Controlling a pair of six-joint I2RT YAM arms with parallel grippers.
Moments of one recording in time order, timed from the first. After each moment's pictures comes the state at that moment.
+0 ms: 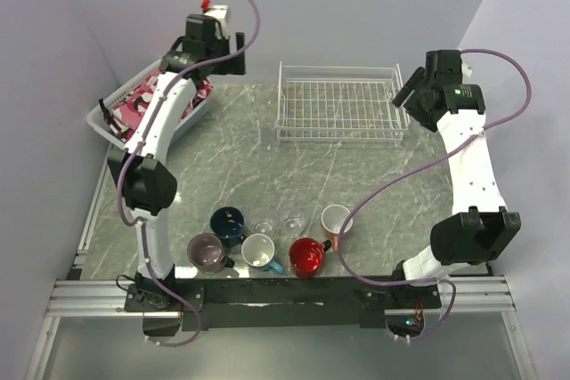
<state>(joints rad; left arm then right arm) -0.27 2.03 2.24 -0.71 -0.03 -0.15 -0.02 1.53 1.73 -1.01 0.20 0.60</state>
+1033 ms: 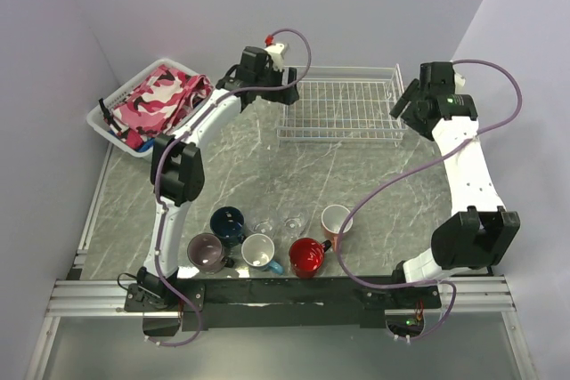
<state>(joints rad) -0.44 2.27 2.16 -0.39 0.25 -0.15 -0.02 1.50 1.58 -0.93 0.23 0.56</state>
